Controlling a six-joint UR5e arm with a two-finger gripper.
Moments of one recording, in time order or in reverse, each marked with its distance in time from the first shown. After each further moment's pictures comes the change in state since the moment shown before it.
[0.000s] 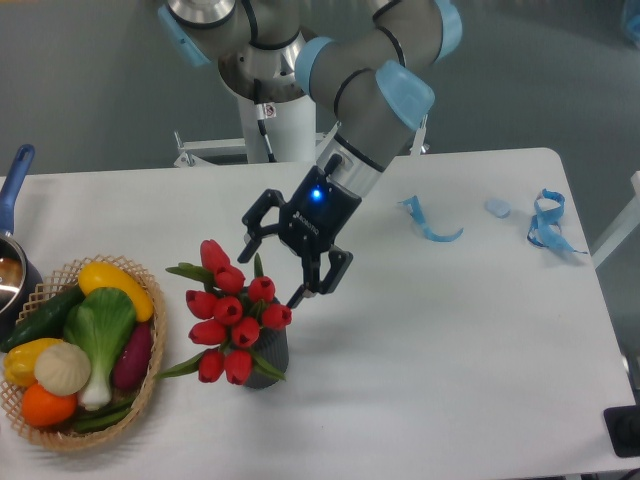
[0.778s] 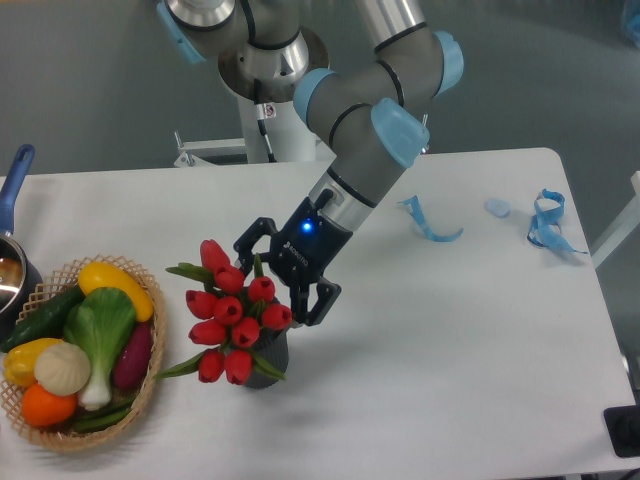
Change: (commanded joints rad) arm -0.069 -0.075 0.063 0.008 -0.002 -0.002
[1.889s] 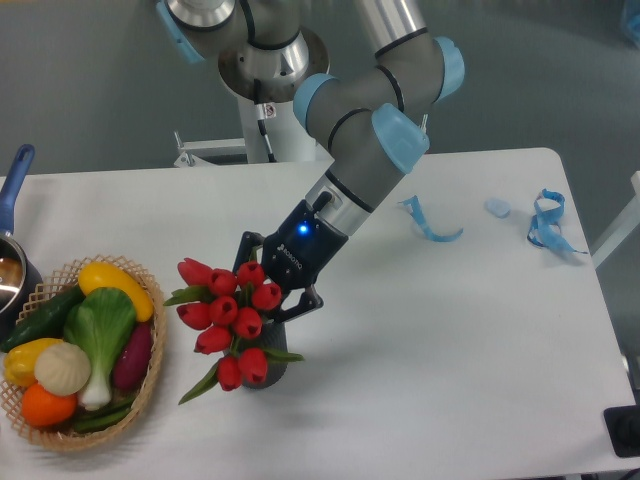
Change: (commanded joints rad) arm 0.023 0.044 0.005 -0.002 -0.081 -0.095
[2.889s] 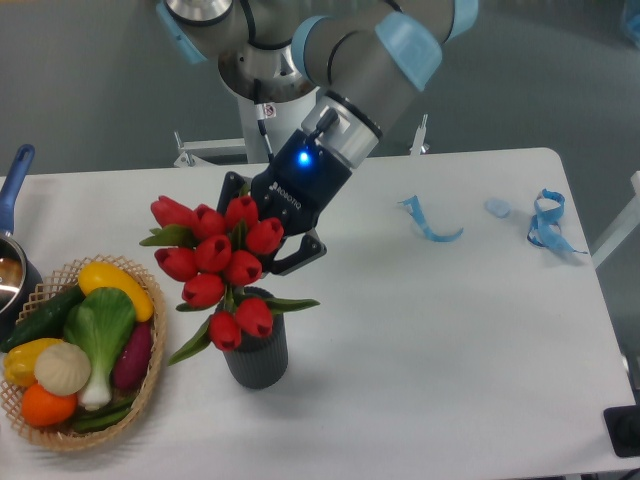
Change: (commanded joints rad) arm 0.024 0.101 0.184 0.000 -0.081 -0.255
